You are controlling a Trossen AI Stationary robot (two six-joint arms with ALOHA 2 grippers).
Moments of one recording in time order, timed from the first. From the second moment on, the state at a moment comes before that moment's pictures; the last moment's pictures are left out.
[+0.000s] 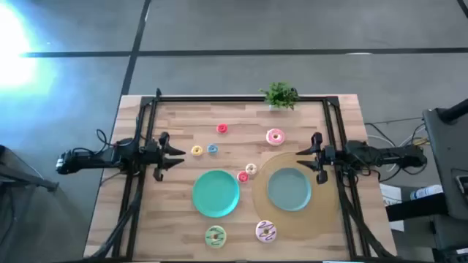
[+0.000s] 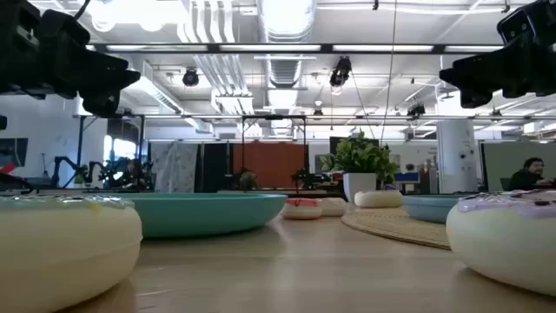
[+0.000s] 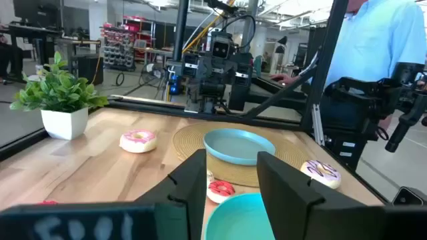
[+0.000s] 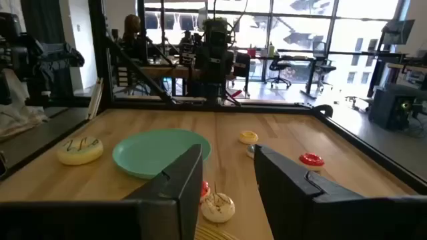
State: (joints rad) left arm 0.03 0.00 0.01 0.02 0.05 -0.14; right arm 0.09 0.01 0.01 0.02 0.08 0.00
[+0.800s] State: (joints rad) left arm 0.03 0.00 0.01 0.02 0.05 -0.14; right arm 0.09 0.01 0.01 0.02 0.08 0.00
